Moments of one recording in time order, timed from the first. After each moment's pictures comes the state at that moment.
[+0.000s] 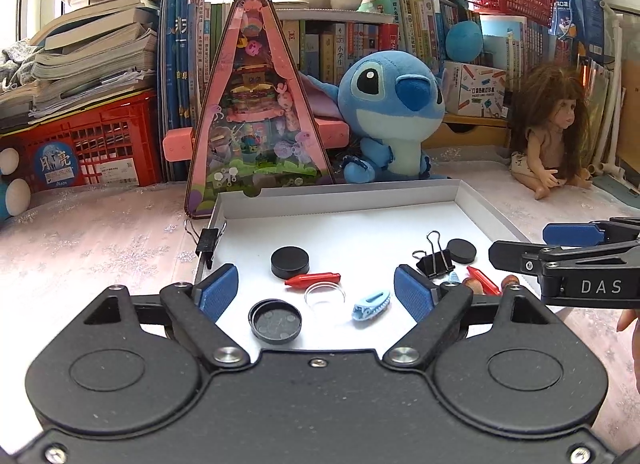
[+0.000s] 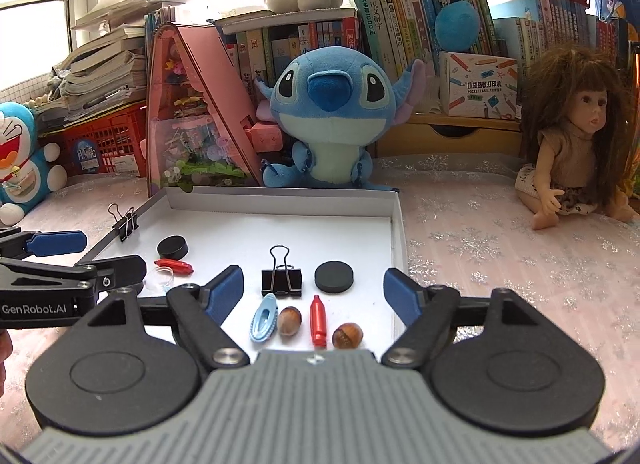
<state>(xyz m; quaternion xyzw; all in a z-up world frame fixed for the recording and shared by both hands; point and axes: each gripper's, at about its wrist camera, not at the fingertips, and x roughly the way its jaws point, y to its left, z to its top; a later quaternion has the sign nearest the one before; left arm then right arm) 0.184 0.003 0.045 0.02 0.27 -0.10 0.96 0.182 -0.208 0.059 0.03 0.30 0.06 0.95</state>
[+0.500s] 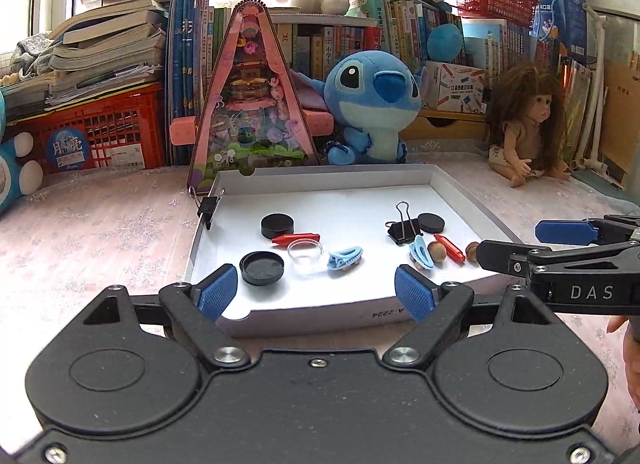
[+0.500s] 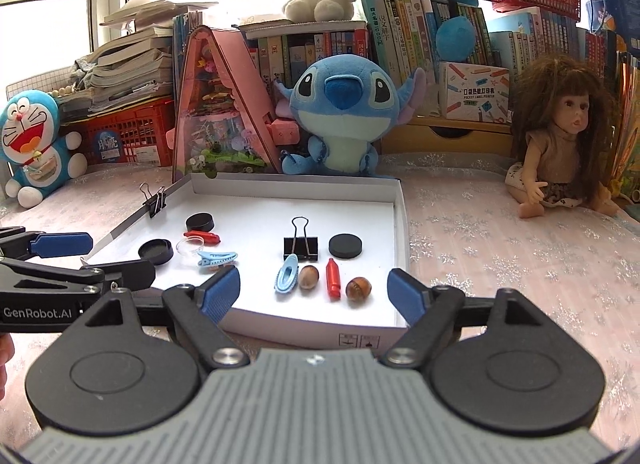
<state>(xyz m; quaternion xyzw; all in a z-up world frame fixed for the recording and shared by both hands) 0.124 0.004 0.045 0.01 0.27 -0.11 0.96 0.129 -0.200 0.062 0.01 0.29 0.07 0.95</state>
